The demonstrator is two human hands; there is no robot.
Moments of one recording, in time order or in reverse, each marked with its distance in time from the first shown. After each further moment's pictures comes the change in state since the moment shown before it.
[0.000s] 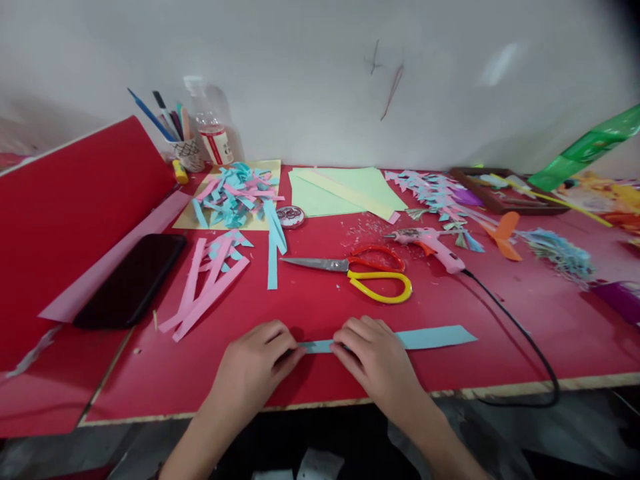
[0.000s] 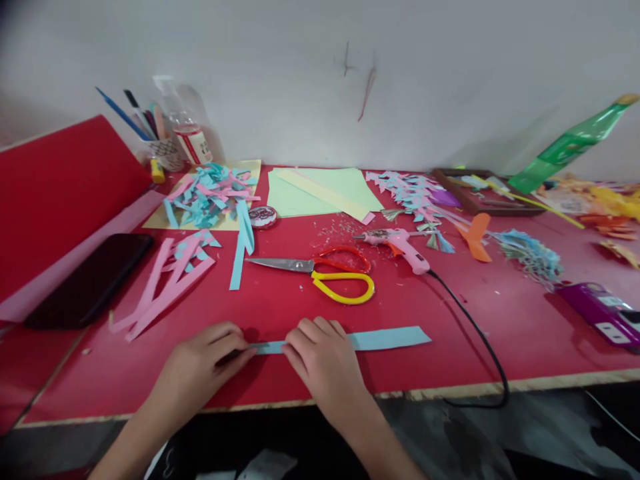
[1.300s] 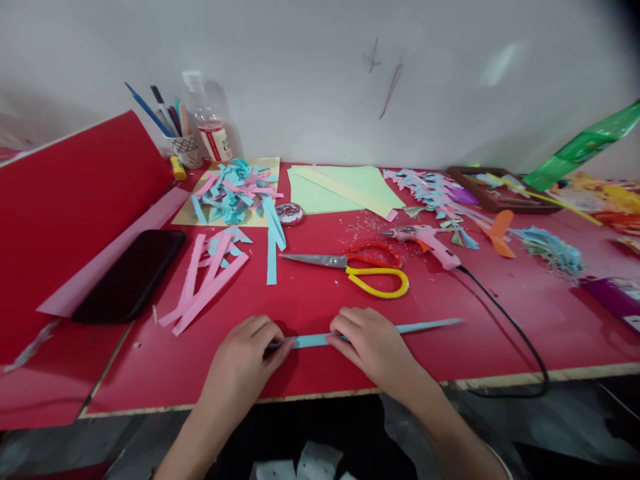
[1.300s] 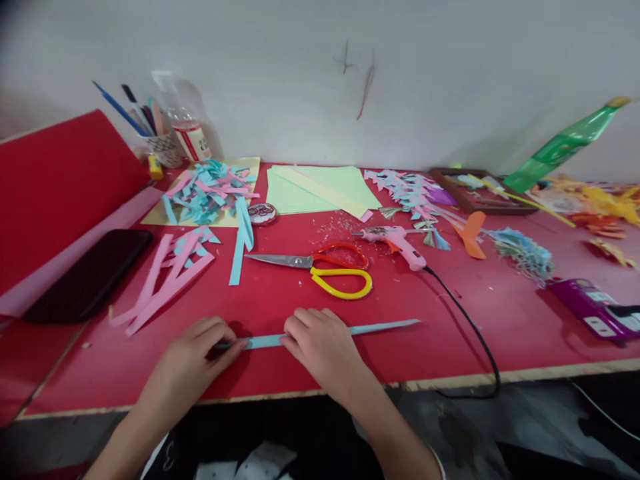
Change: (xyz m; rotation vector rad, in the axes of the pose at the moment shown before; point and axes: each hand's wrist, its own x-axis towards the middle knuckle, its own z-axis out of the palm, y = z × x) left_hand -0.004 -0.001 -0.004 0.005 0.008 -0.143; right_hand 0.013 0.005 -0.008 -0.090 -0.129 -0.093
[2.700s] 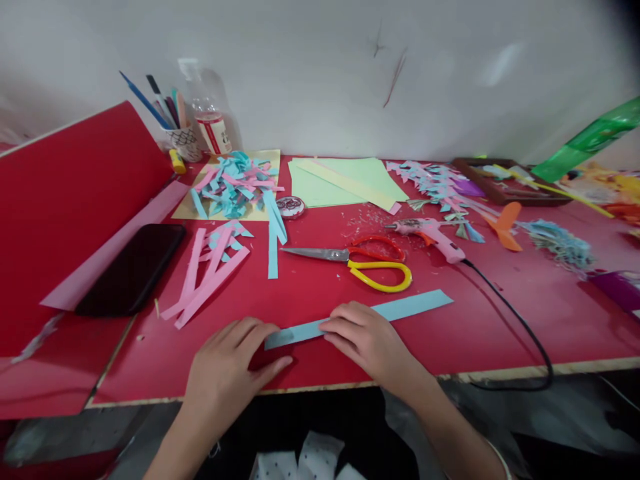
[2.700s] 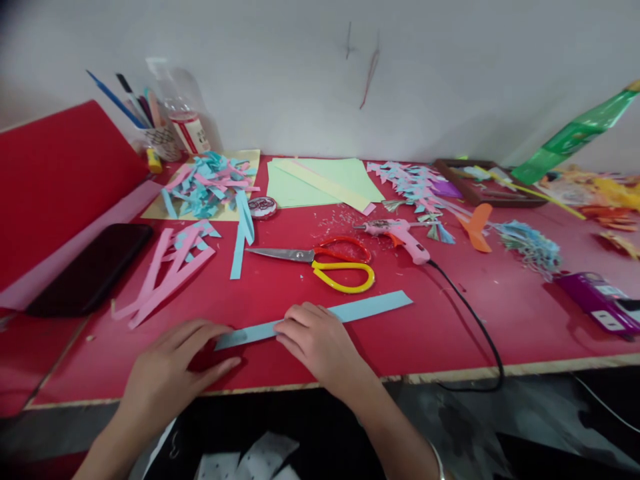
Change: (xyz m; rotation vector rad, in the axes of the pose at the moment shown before) left_hand -0.020 -0.008 -0.010 0.110 0.104 0.054; right_hand -0.005 0.002 0.009 0.230 0.088 -0.119
